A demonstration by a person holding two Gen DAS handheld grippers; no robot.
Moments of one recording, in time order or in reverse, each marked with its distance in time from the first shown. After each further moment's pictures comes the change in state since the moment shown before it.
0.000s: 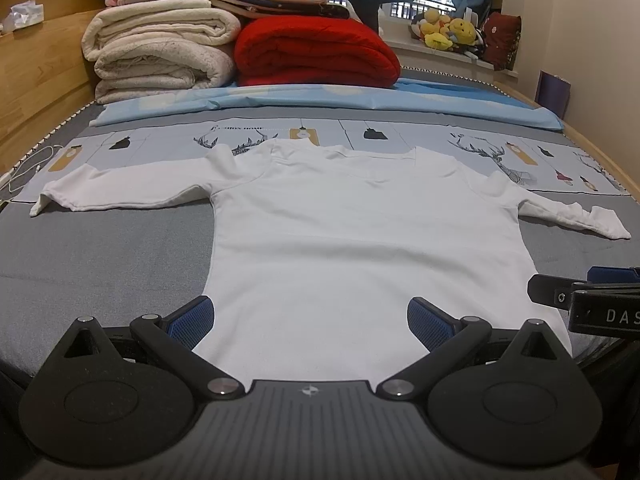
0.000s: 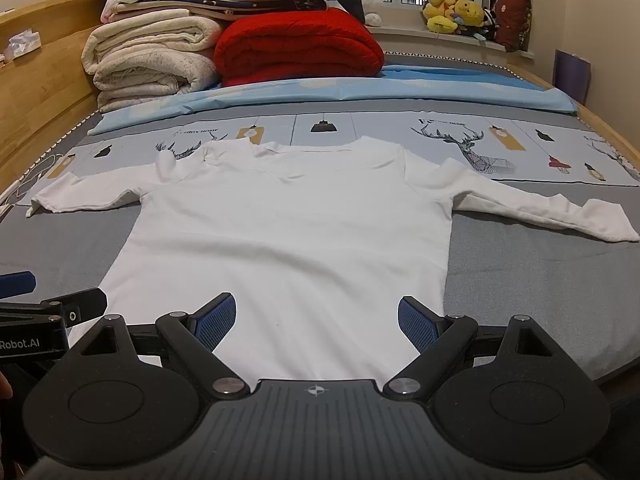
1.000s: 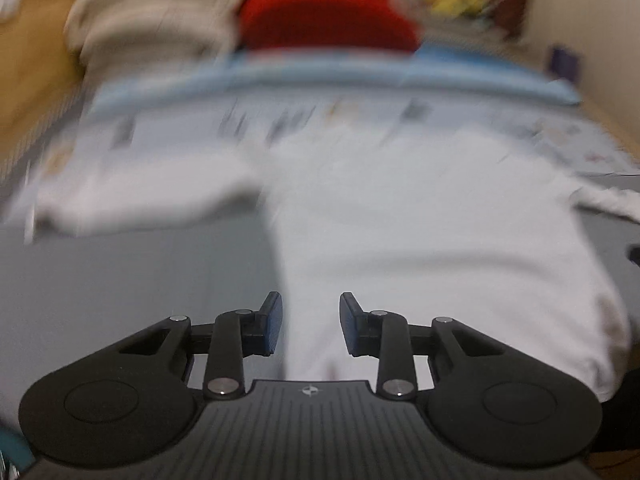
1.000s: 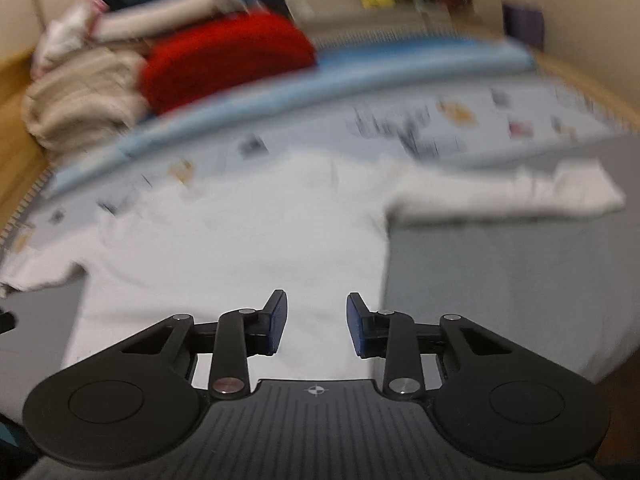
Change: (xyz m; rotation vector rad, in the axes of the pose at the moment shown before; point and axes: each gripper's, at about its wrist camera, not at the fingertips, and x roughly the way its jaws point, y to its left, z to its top) left arm 0.089 0.101 0.037 0.004 0.191 0.003; right arm 0.061 -0.108 0.041 0.252 0.127 -0.043
